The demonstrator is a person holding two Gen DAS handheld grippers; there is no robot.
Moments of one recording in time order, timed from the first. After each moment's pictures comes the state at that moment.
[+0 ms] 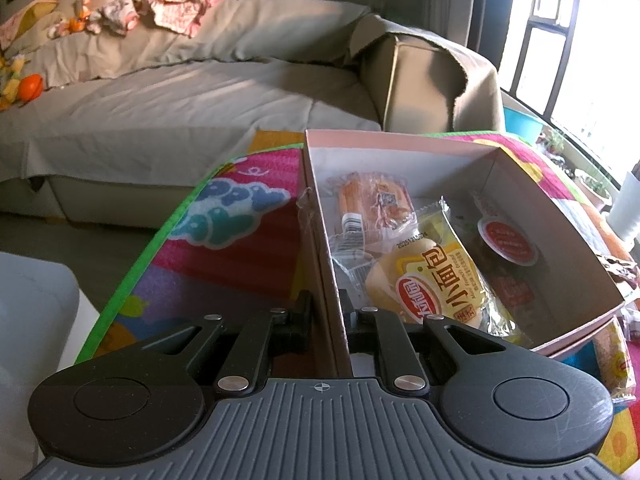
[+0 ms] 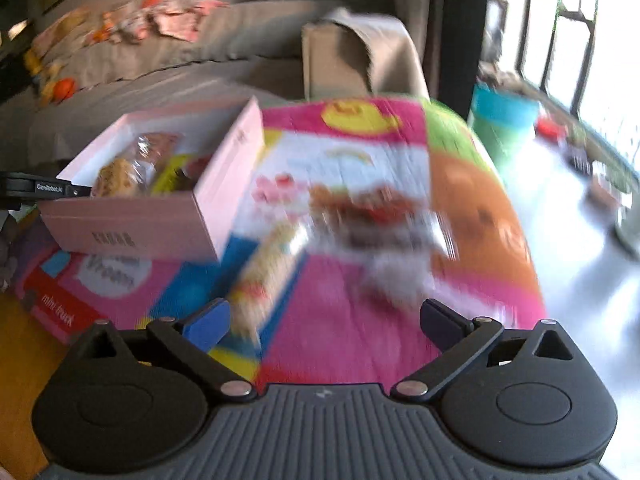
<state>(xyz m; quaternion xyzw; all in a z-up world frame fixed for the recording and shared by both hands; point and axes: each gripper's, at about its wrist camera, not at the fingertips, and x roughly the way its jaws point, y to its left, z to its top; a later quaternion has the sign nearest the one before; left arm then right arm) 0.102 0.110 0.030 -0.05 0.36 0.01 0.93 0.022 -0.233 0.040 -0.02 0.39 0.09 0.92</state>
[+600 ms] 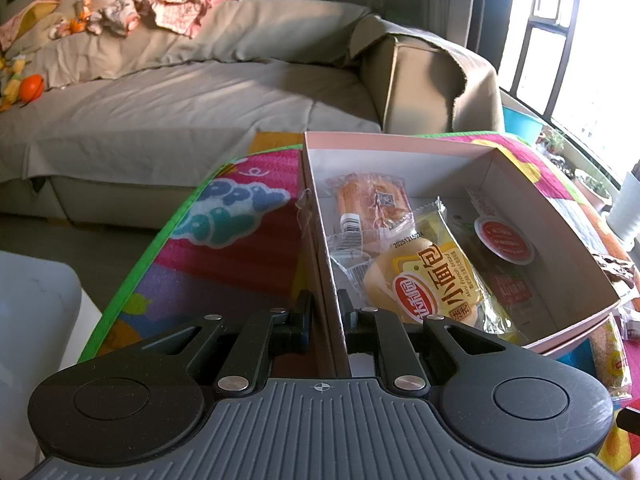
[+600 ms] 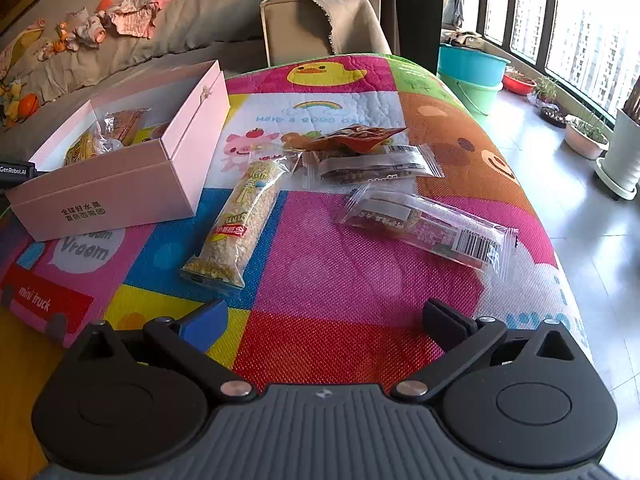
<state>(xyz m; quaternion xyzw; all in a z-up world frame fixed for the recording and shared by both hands) 0.100 0.110 0.032 -0.05 0.36 0.01 0.93 0.015 -0.226 0.012 0.01 0.41 0.05 0.91</state>
